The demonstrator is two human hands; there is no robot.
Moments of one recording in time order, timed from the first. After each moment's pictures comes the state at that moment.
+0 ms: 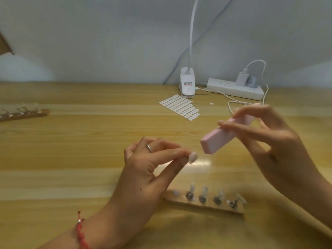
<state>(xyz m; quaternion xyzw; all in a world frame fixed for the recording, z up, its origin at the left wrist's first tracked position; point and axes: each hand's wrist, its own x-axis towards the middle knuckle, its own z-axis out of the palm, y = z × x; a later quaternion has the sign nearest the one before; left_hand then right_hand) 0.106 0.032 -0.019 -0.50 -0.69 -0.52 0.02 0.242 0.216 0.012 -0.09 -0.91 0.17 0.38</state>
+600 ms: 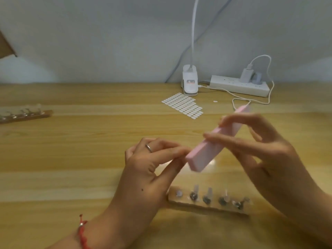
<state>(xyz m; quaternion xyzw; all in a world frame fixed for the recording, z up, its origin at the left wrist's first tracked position) 0.104 0.032 -0.019 -0.49 -0.69 -0.53 0.03 0.237 0.199 -0.004 -0.02 -0.92 0.14 0.37</state>
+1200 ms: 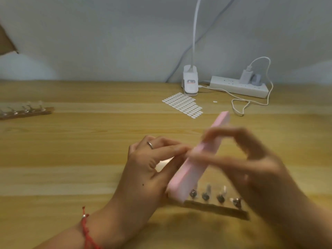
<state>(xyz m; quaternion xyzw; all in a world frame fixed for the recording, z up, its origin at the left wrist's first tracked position) 0.104 0.031 -0.018 -0.50 -0.68 -0.54 0.01 0.236 0.185 -0.009 0.06 -0.91 0.16 0.37</state>
